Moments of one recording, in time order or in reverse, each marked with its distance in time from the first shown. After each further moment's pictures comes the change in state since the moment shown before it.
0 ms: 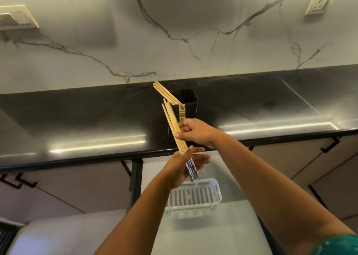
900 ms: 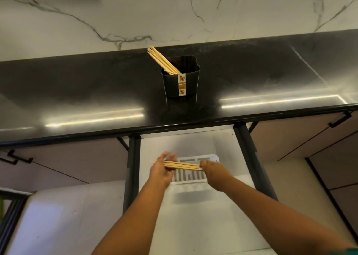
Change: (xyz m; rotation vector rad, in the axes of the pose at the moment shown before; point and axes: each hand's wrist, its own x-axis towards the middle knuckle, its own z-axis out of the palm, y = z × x) left_hand 0.028 -0.104 -0.078 -0.645 0.642 -0.220; right_hand -0.045 0.204 0.085 -0.815 -0.005 0.204
